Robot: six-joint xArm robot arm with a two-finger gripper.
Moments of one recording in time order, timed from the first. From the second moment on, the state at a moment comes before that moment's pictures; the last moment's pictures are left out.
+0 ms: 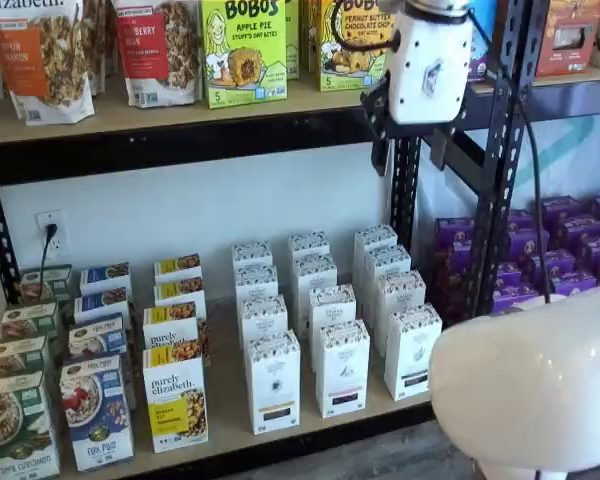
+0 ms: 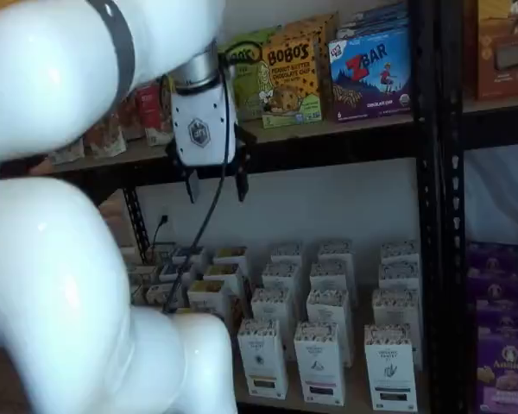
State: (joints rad) arm 0.08 -0.85 -0.76 0.06 1.52 0.08
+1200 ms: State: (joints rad) arm 0.20 -0.70 -0.51 0.02 1.08 0.20
